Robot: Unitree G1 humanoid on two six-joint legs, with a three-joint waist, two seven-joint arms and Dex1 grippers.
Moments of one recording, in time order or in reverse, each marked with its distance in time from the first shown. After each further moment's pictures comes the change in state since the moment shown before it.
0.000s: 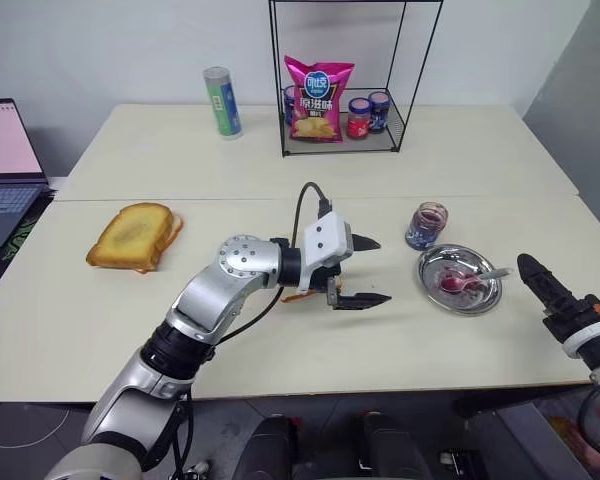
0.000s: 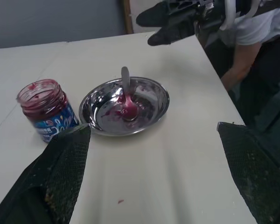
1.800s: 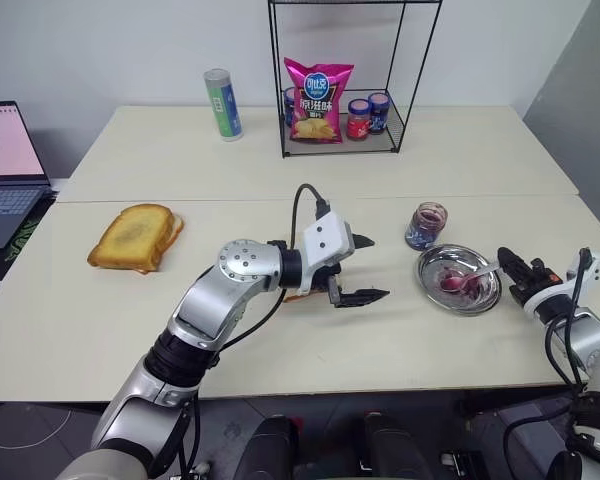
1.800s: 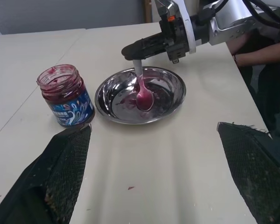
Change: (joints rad) left arm 0.051 -0.011 0.046 -0.093 0.056 0.114 0.048; right arm -0.374 -0.044 0.122 0.616 -0.251 -0.093 0.256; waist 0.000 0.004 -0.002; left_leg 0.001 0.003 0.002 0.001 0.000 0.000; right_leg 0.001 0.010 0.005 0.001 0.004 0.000
